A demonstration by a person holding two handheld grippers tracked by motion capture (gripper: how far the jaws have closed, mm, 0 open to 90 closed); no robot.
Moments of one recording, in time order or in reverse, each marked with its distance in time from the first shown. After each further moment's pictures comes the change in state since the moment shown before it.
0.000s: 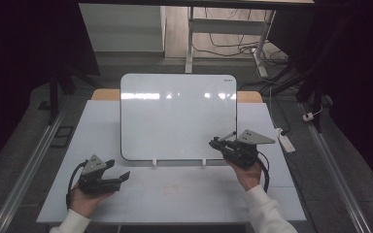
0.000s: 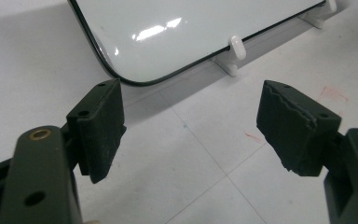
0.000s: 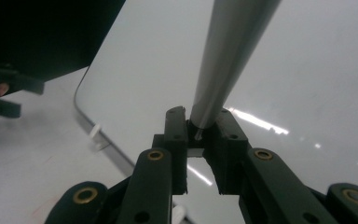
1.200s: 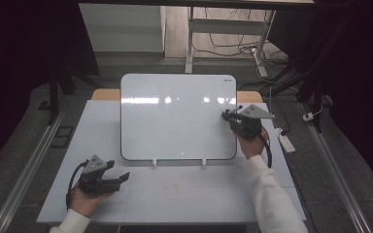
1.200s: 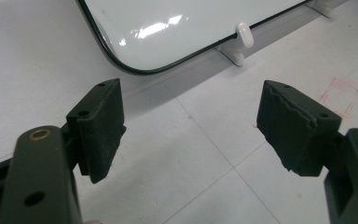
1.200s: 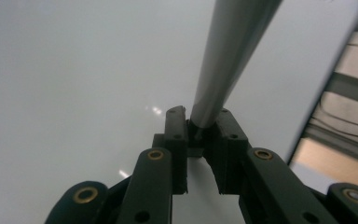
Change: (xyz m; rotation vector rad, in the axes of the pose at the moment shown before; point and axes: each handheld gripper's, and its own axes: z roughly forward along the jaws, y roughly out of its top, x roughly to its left) left arm 0.004 -0.003 0.004 0.033 0.000 -0.004; right arm -0.081 0.033 0.033 -0.035 -0.244 -0.132
